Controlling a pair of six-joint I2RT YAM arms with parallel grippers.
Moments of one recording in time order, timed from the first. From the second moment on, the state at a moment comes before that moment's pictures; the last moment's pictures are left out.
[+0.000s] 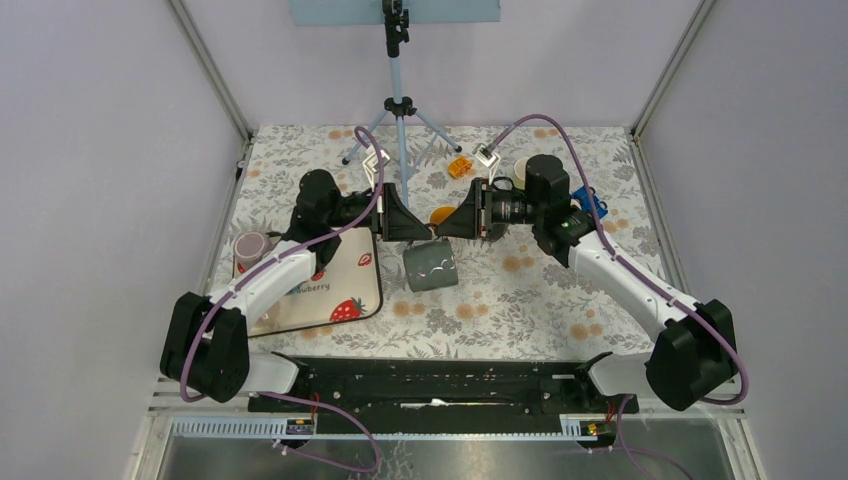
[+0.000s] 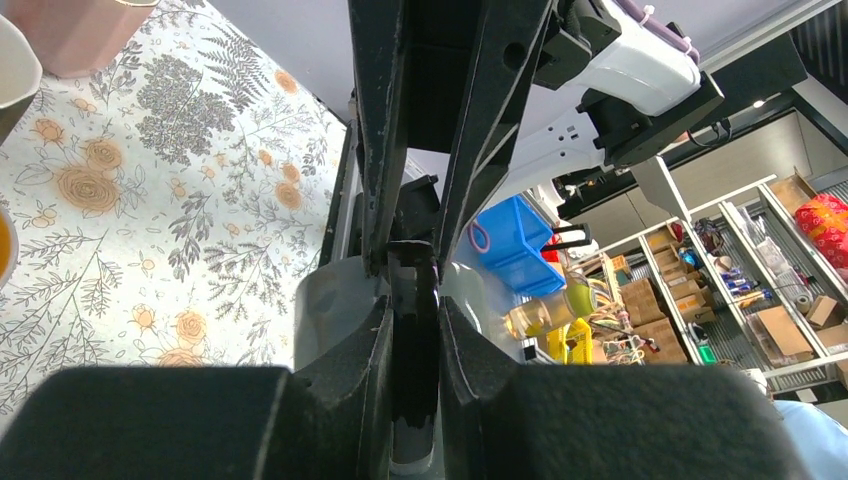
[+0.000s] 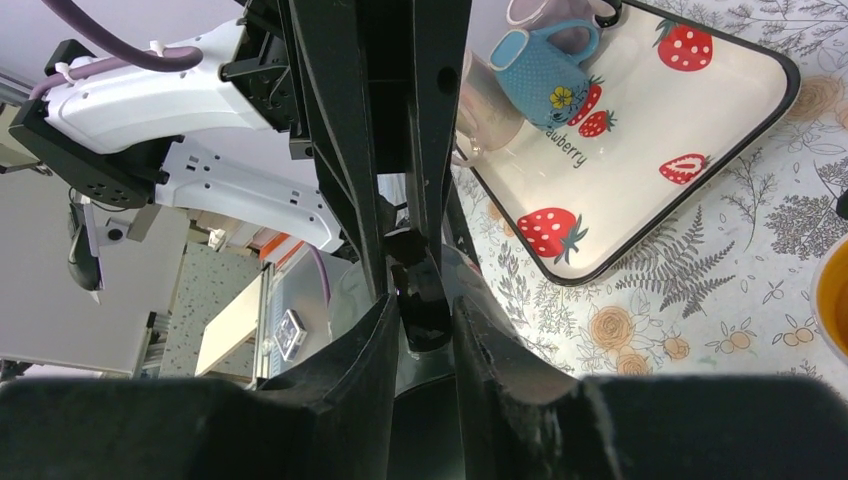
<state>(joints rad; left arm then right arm) -0.39 1.34 0.86 0.59 1.20 -0.96 0.50 1.33 1.03 0.09 -0.94 0.63</state>
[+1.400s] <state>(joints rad) -0.55 1.47 0.91 0.10 0.90 -0.60 0.54 1.24 0.95 -0.34 -0.57 0.46</state>
